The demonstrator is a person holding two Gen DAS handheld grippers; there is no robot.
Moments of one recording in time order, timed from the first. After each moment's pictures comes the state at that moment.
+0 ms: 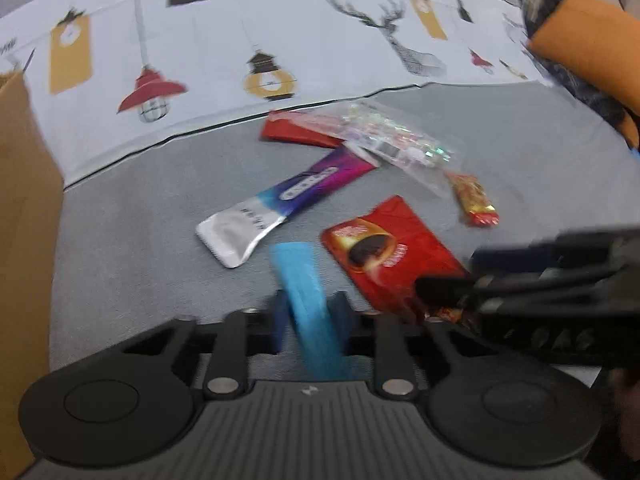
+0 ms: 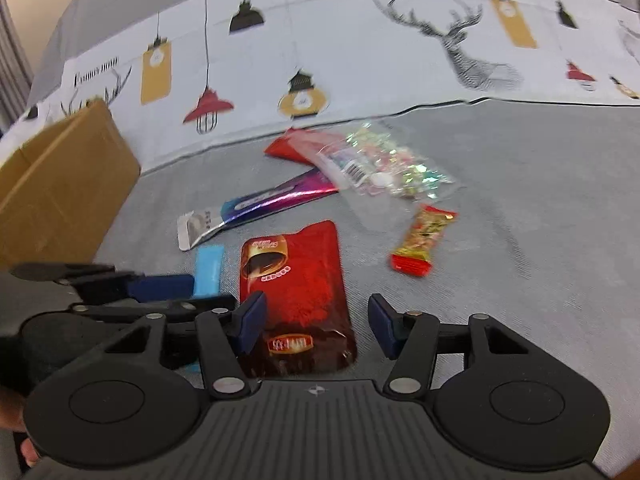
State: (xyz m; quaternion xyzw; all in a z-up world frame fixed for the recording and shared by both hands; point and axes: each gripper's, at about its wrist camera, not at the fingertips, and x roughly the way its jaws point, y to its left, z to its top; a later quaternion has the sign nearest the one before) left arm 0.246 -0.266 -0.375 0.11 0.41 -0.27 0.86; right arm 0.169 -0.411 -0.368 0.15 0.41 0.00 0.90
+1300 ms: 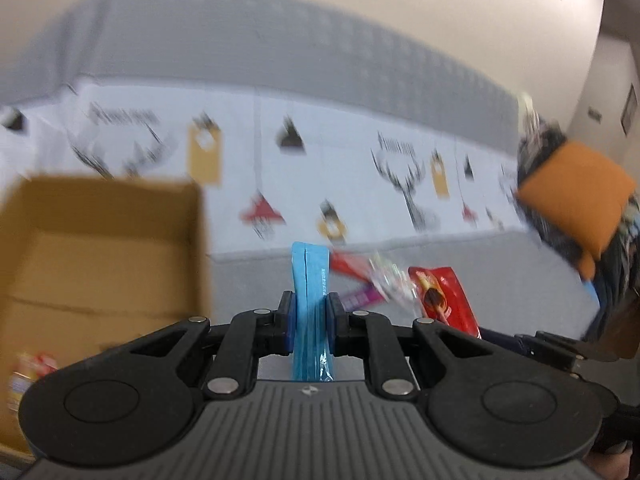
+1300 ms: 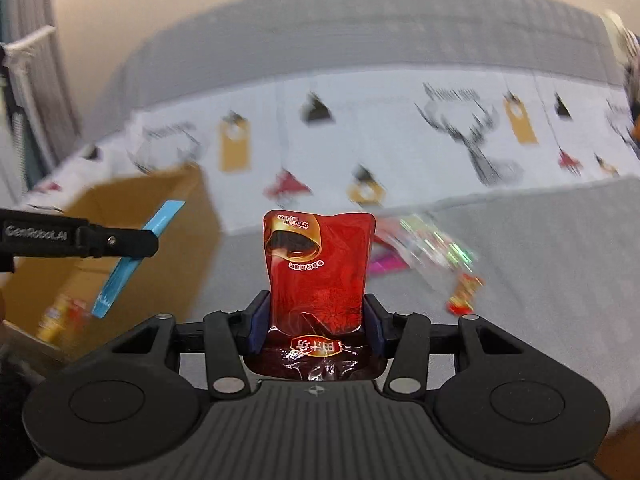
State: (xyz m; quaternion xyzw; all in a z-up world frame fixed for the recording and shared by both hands) left arm 0.178 -0.093 -0.182 -0.03 0.30 -0.26 0.92; right arm 0.080 -0.311 -0.231 0.11 0.28 0.00 0.95
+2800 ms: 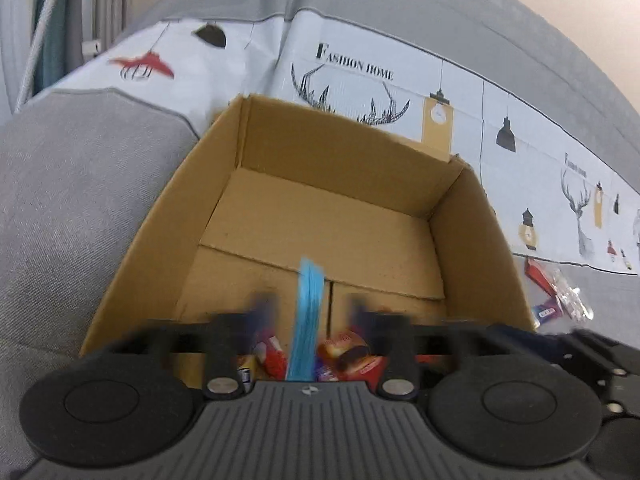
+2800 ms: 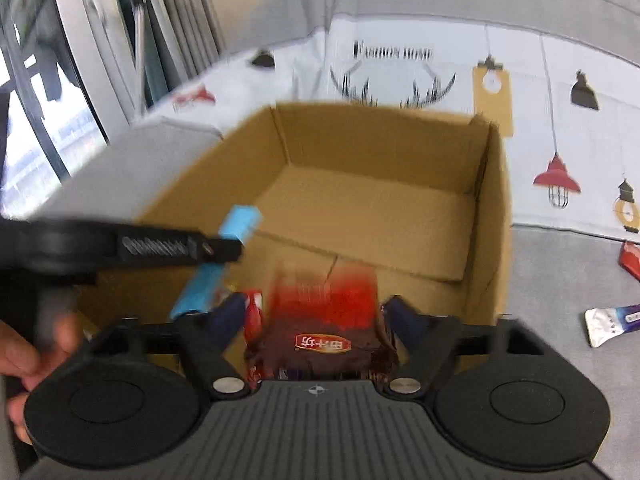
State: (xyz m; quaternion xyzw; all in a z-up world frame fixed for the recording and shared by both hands) left arm 0.261 0.068 -0.243 -0.06 0.38 -0.07 0.92; right arm 0.212 -0.108 -0.245 0.07 0.35 0.18 0.92
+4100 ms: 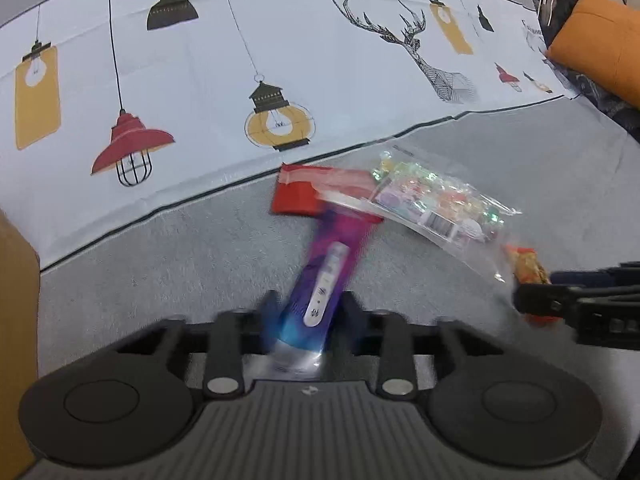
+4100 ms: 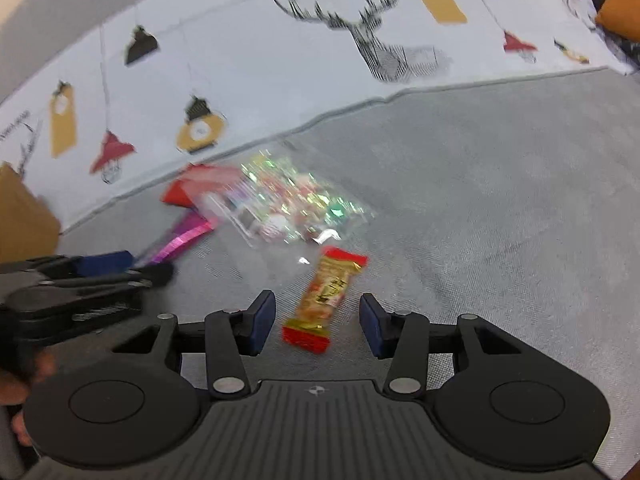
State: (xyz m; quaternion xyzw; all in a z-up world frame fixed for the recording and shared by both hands) left arm 0.320 -0.307 -0.377 0.13 0.39 -0.27 0.87; right arm 0.198 -0.472 -0.376 0.19 0.41 -0.10 0.89
